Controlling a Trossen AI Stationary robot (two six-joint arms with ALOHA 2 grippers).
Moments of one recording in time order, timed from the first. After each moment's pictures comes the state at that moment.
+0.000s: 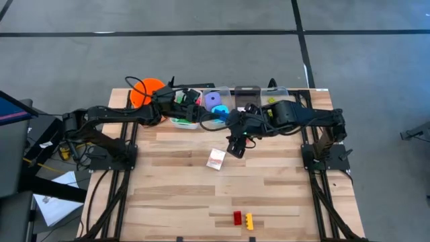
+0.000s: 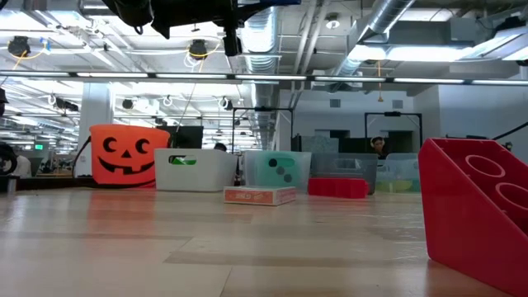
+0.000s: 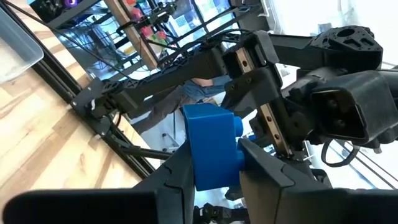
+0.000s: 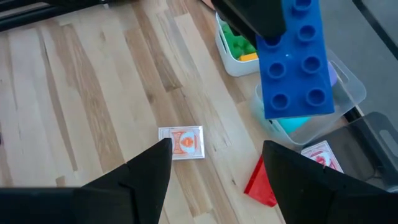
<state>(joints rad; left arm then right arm) 0.31 1.39 0.92 0.58 0.47 -1.08 0.16 1.82 2.22 -1.40 0.36 0.43</state>
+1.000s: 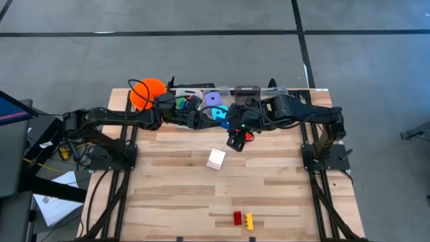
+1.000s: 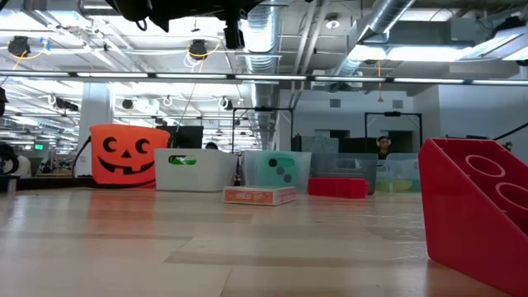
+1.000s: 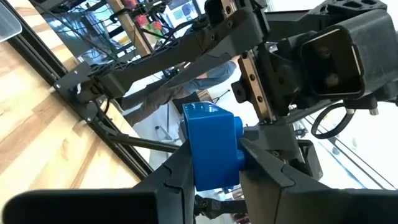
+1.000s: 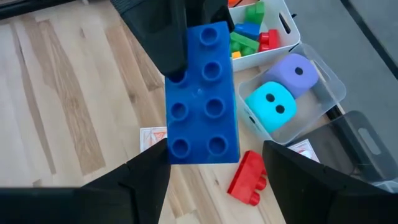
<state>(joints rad) 0.22 1.39 0.92 0.59 0.42 -1.12 0.10 1.82 2.22 -1.42 0.37 0.39</state>
